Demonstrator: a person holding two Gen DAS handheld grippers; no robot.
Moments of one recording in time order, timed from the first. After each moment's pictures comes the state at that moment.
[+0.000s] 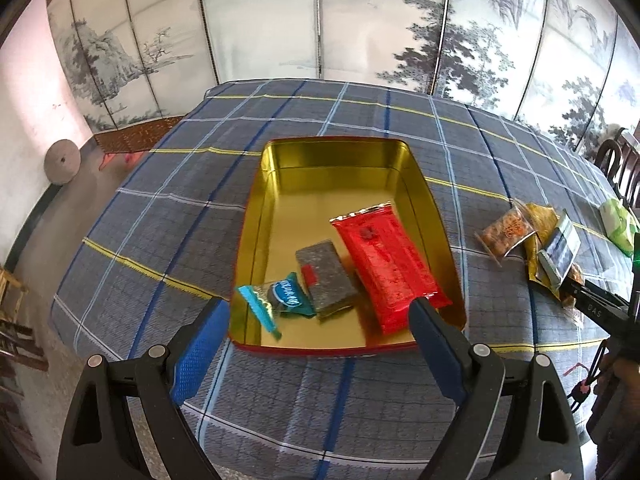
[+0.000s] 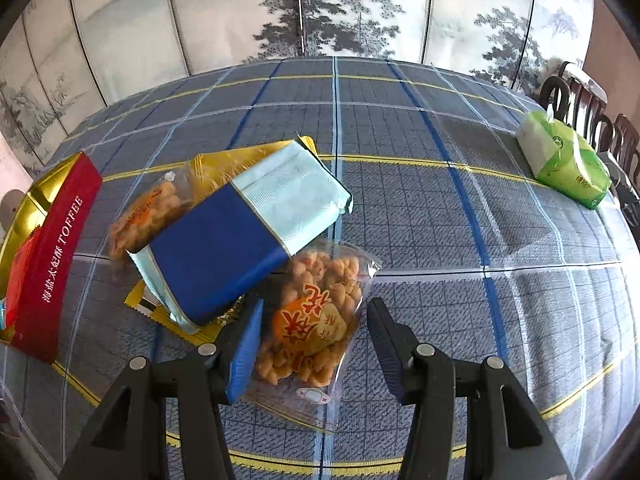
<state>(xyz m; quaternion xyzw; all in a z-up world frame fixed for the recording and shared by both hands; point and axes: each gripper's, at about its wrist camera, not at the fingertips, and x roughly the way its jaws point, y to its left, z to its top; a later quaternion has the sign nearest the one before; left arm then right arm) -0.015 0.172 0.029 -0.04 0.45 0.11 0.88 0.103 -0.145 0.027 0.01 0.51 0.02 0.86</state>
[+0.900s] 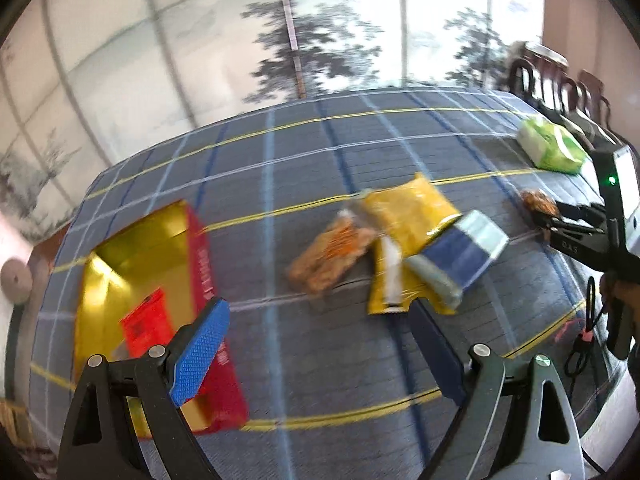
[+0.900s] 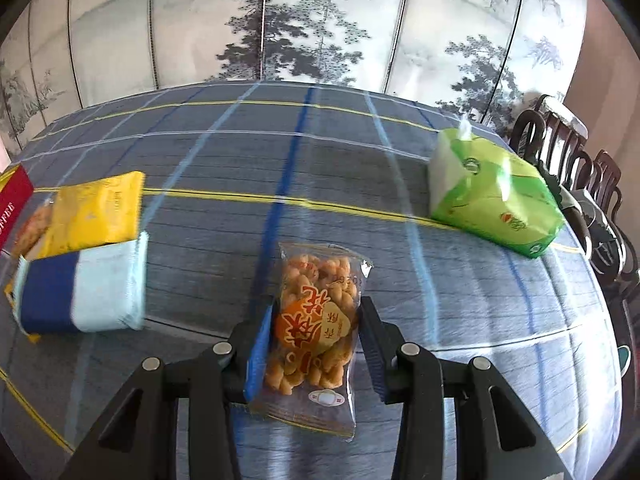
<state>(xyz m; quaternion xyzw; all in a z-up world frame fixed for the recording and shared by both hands) 0.053 -0.009 0.014 0.09 0.42 -0.06 0.90 0.137 -0.278 0.021 -0.06 0.47 -0.01 0.88</state>
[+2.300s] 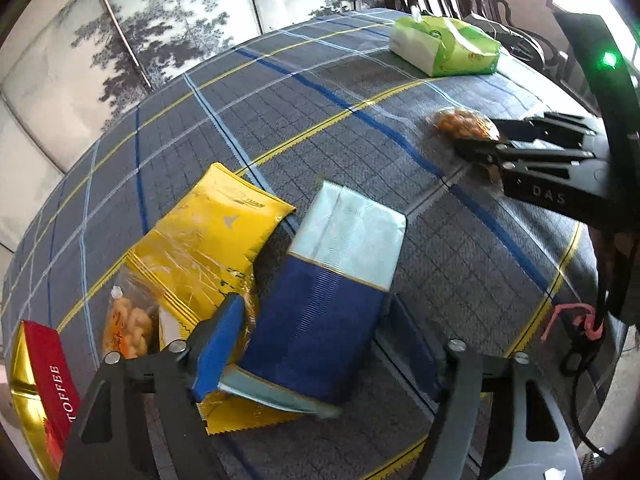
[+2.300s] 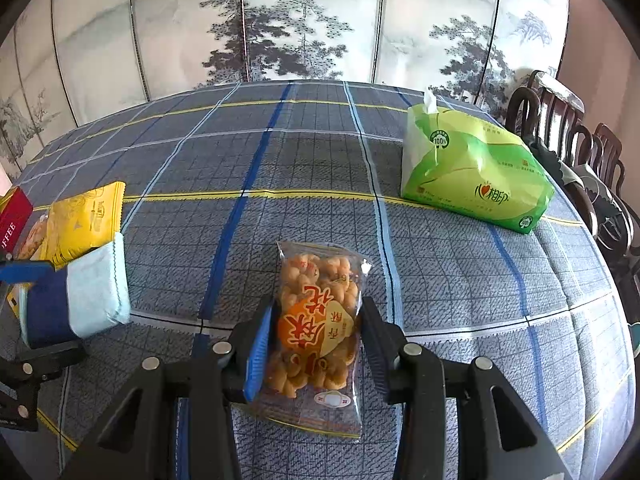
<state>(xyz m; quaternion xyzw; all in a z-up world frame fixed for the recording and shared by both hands) 0.103 -0.138 -0.054 0.21 0.48 -0.23 0.82 0.135 -0.312 0.015 -0.01 0.47 -0.01 0.88</state>
